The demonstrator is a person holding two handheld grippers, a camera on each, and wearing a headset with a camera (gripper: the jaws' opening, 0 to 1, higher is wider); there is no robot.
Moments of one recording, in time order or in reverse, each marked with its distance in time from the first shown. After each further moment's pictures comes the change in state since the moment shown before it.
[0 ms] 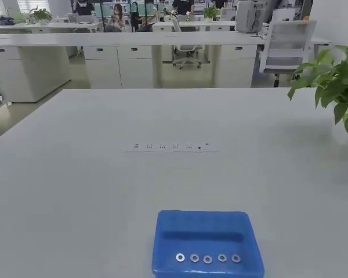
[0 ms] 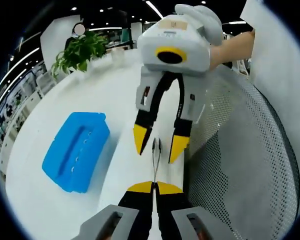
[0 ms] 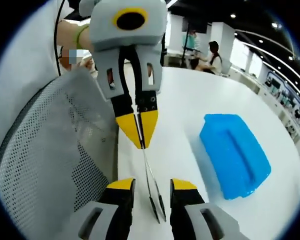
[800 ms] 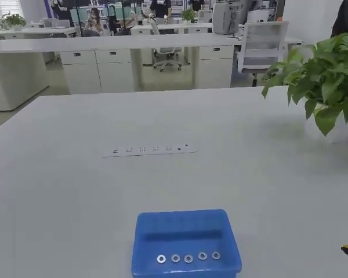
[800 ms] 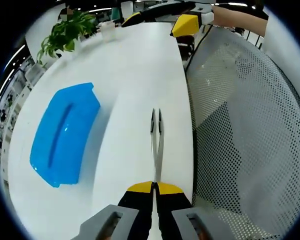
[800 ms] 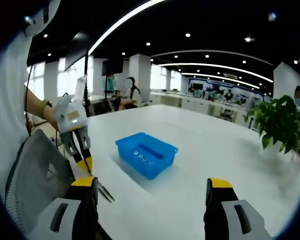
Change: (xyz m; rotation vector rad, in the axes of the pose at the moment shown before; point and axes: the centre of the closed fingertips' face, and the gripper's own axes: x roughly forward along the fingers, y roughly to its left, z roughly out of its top) left arm 0.022 0.005 -0.037 0.046 0.236 -0.038; right arm -0.141 -0.066 -0.027 0.307 -0.337 -0.564
